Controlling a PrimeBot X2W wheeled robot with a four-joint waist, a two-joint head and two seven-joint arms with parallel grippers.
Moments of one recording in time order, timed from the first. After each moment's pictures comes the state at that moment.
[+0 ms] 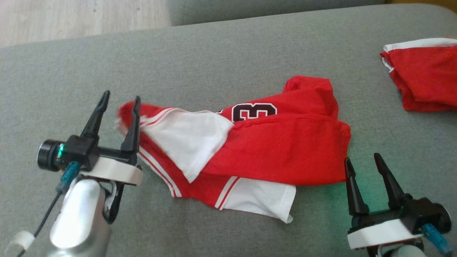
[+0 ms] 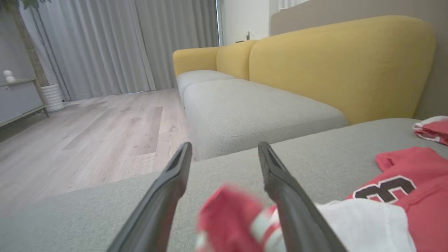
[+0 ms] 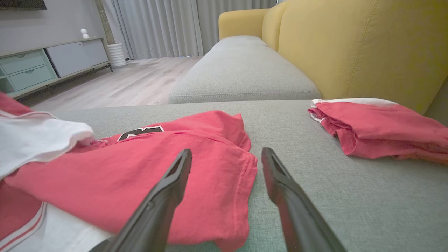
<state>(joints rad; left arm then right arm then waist) -0.39 0.22 -0.25 0.42 -0.21 -0.09 -0.26 0.10 -0.06 0.05 0.10 0.07 0.13 -0.26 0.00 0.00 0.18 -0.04</state>
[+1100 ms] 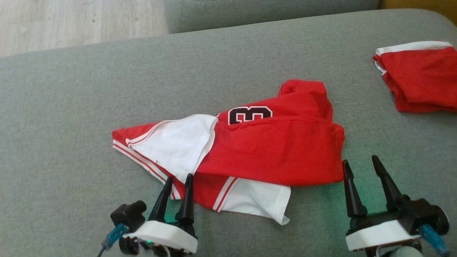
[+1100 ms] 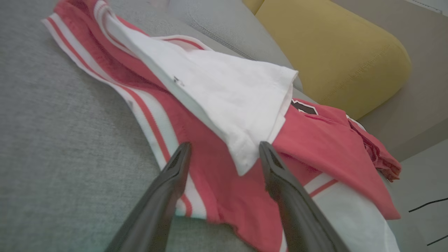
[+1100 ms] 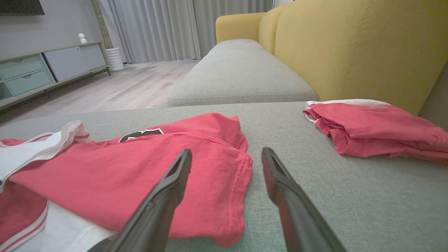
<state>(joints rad) -0.13 0.05 -0.46 0.50 -0.72 -0.12 -0.25 0.10 -0.05 0.05 0.11 0.07 0.13 -0.26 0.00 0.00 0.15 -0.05</state>
